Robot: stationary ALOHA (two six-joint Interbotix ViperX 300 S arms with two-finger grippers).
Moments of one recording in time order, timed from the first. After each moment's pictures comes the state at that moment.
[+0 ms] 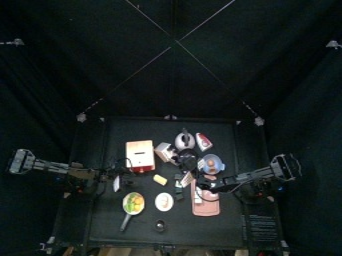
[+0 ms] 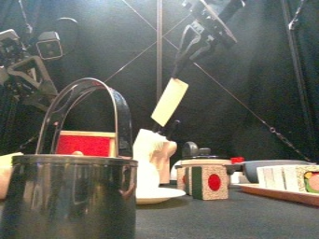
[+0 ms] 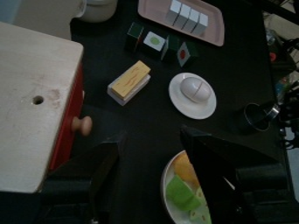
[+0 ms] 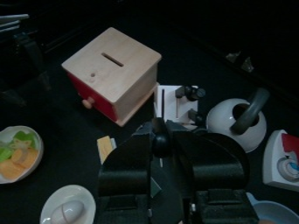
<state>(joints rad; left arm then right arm) -0.04 -0.74 1.22 0.63 0.10 -0.99 0.26 -0.19 0.42 -1.14 0.91 1.53</state>
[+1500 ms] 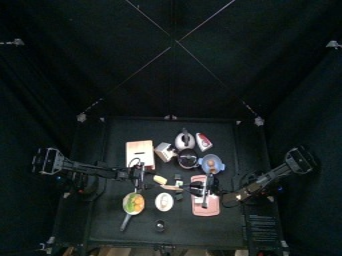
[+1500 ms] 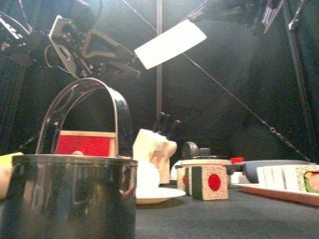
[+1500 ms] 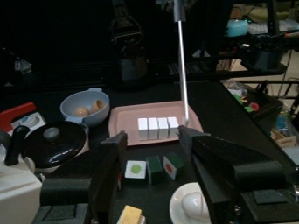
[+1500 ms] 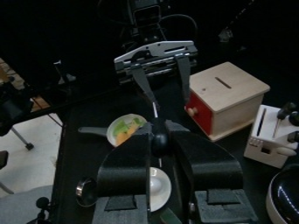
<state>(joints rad) -0.01 -0.23 0.99 0.12 -0.69 -0.05 0.48 -0.46 0.80 -1.77 0.65 2.11</state>
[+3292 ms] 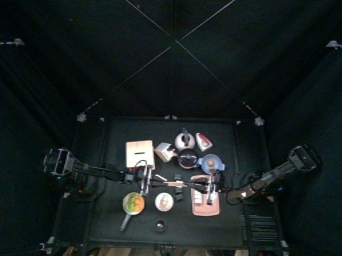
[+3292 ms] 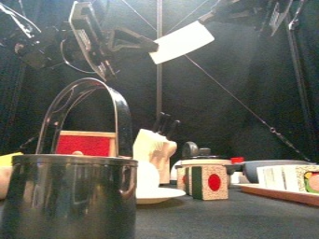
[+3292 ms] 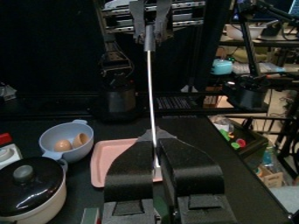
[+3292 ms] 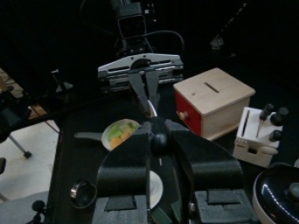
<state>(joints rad) -0.06 -0.10 0.91 0.08 -0.90 -0.09 0.48 -0.54 0.86 -1.76 0.66 2.11</state>
